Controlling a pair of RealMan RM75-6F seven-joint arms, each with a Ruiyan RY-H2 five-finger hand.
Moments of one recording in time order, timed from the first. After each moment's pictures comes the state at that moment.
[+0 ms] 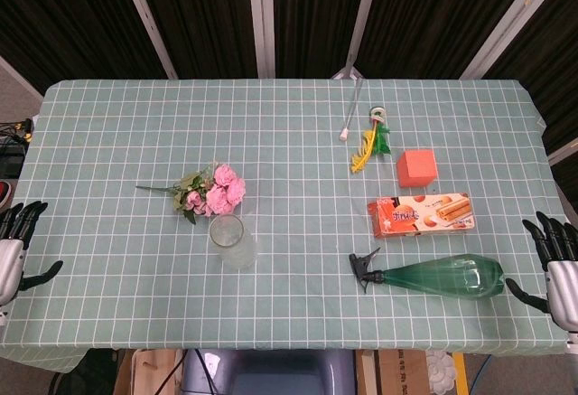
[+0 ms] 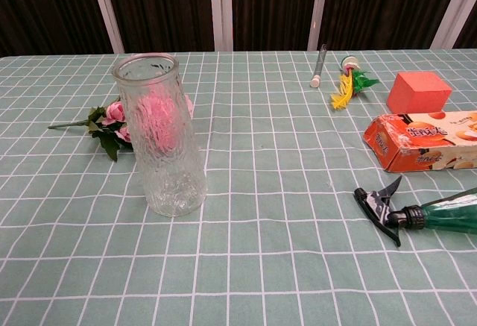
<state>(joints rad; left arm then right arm) -0.14 -1.15 -0.07 -1.55 1.42 1.43 -0.02 0.05 -1.07 0.08 -1.55 -1.51 1.53 0.10</state>
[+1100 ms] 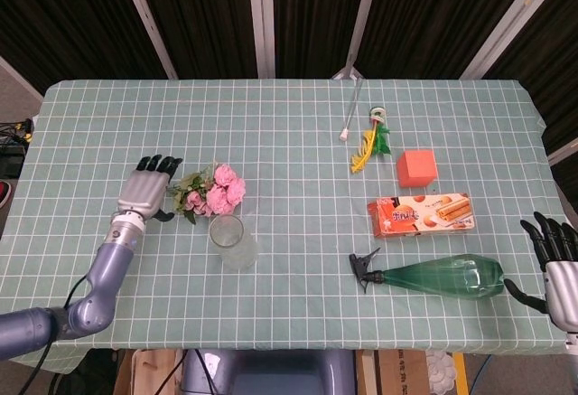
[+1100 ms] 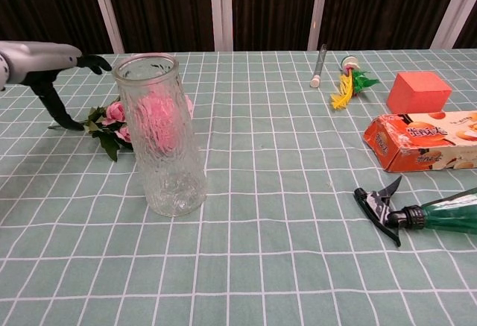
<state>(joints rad) -0.79 -1.39 -0.26 -1.63 0.61 0.98 0.77 0.05 -1.07 0.07 -1.56 -1.53 1.53 0.10</state>
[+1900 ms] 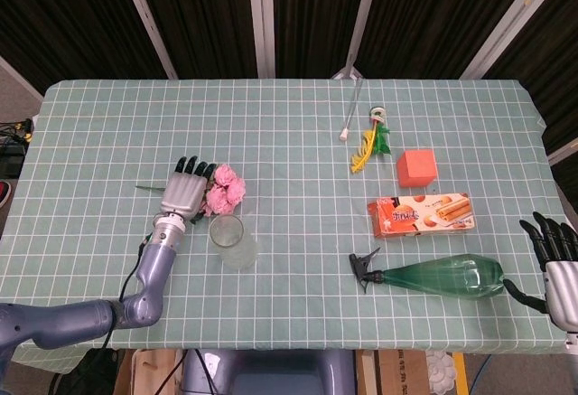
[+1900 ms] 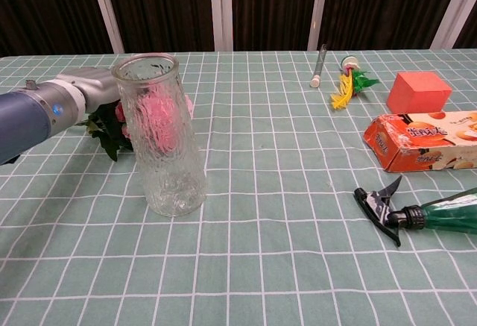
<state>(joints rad) -0.89 -1.68 -0.20 -1.34 0.68 1.06 0.77 0.05 -1.06 0.07 -1.55 -1.53 1.53 0.12</state>
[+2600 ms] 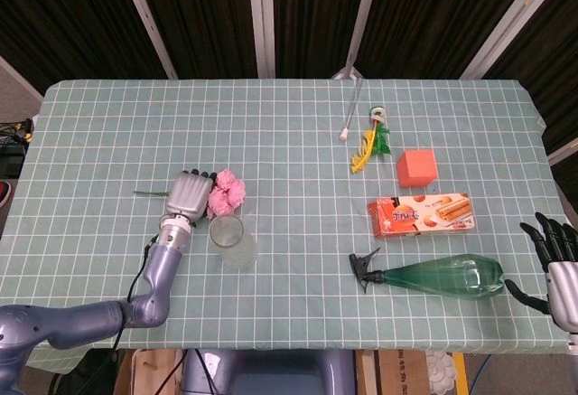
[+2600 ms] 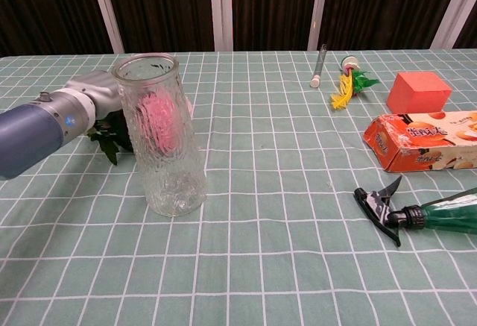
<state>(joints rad) -0.89 -1.74 -0.19 -1.24 0.76 1.07 0.74 0.04 -1.06 0.07 -1.55 -1.53 1.53 0.13</state>
